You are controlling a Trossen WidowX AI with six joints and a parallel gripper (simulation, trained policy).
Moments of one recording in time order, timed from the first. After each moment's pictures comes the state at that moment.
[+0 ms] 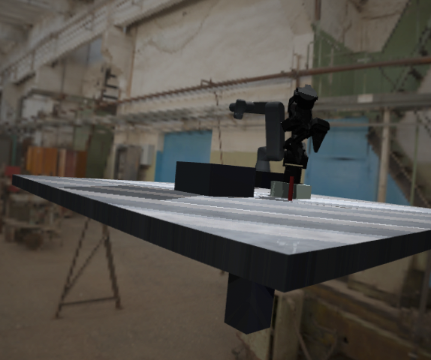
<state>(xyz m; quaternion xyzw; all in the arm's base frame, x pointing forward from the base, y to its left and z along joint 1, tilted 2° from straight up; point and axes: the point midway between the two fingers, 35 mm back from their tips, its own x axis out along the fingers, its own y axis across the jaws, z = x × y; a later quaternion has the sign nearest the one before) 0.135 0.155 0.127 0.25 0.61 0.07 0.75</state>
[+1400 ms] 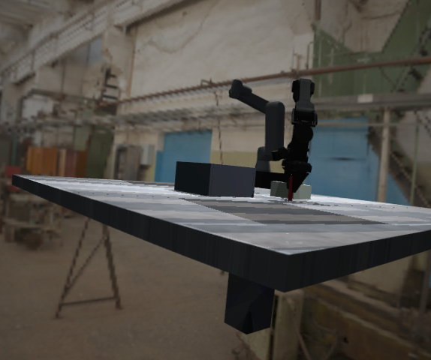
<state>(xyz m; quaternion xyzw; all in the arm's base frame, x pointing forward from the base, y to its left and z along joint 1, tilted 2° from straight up) 0.152 0.129 0.018 0.21 0.65 -0.25 0.68</state>
